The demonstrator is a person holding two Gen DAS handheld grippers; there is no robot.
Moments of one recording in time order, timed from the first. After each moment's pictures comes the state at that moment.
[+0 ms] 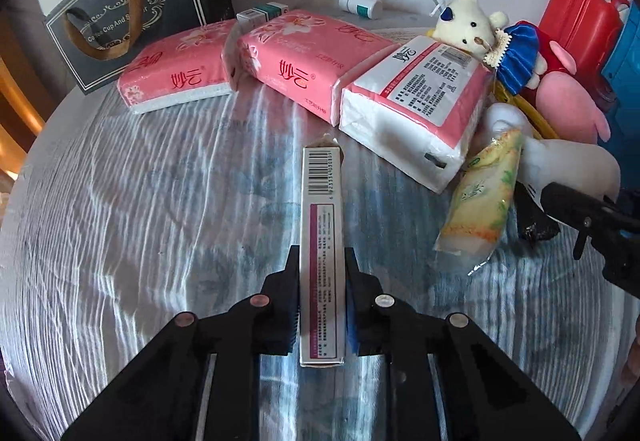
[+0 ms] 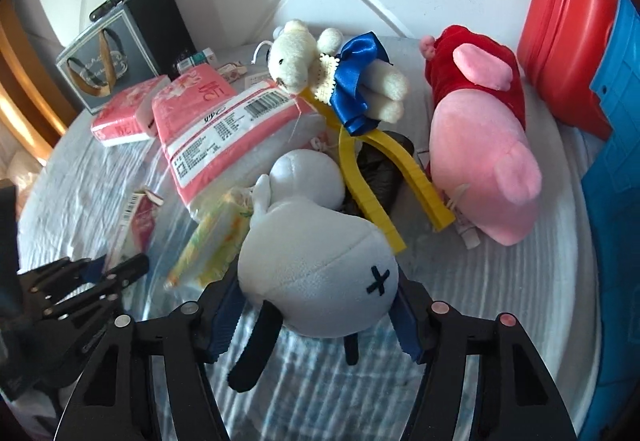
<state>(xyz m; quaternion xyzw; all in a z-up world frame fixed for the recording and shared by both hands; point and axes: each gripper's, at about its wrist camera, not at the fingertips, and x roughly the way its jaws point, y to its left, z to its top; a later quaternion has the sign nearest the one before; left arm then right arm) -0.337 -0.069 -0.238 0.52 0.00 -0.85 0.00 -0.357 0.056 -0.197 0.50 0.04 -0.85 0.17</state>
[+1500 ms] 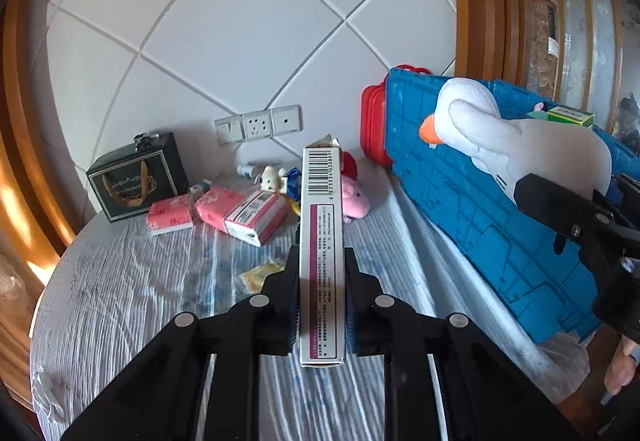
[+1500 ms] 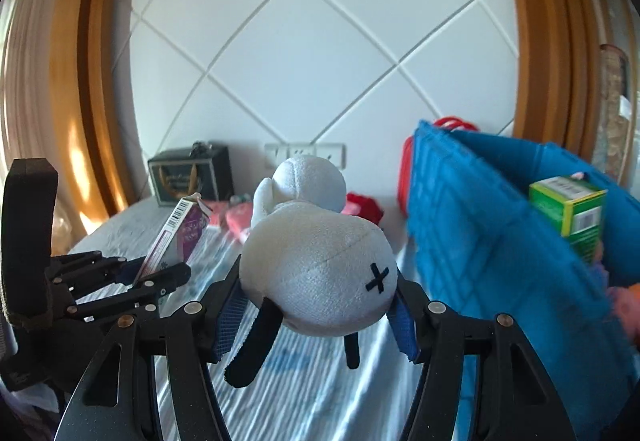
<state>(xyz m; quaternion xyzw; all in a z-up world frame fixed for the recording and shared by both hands) -0.062 0.055 -0.013 0.29 -0.05 -0.95 -0.12 -0.023 0.191 0.025 0.23 0.03 -0.96 0.14</state>
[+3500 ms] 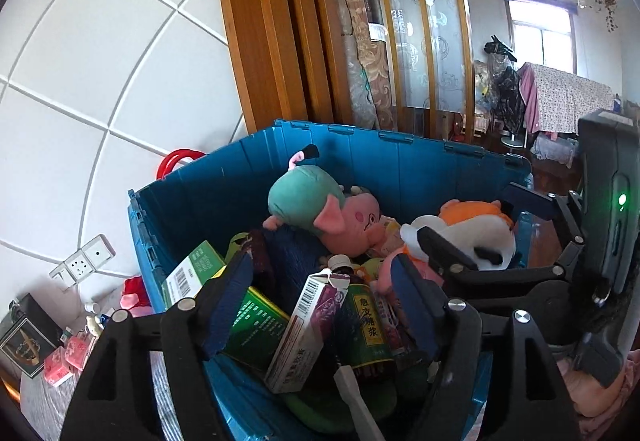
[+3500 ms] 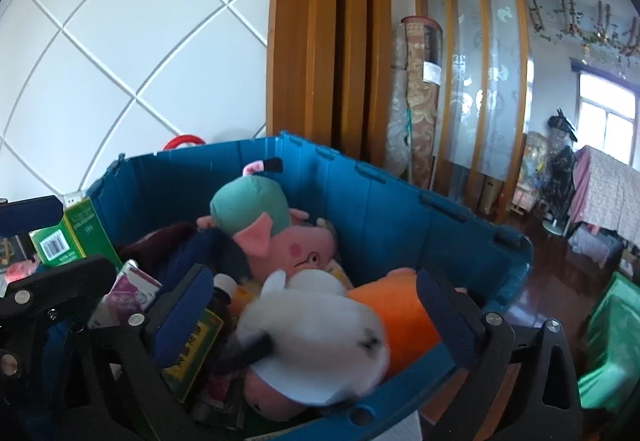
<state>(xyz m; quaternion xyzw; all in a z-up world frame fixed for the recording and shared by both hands) -0.027 0.383 0.069 0.22 -0.16 -0.89 -0.36 -0.023 0.507 0.046 0.20 -0.02 -0.96 -0.17</state>
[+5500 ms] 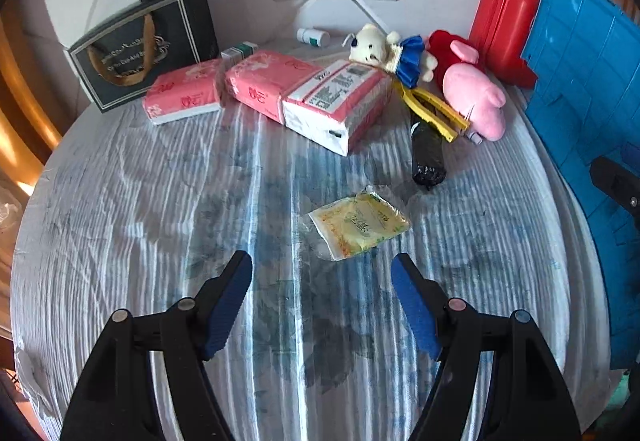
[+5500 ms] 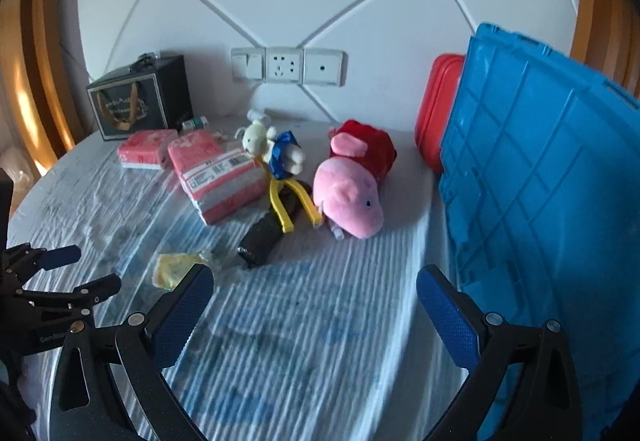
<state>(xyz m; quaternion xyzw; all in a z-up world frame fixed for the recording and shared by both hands) -0.254 -0.037 -0.177 0.49 -0.02 -0.87 -0.04 -0.241 0.143 -0.095 0.38 0.09 -0.91 0.12</state>
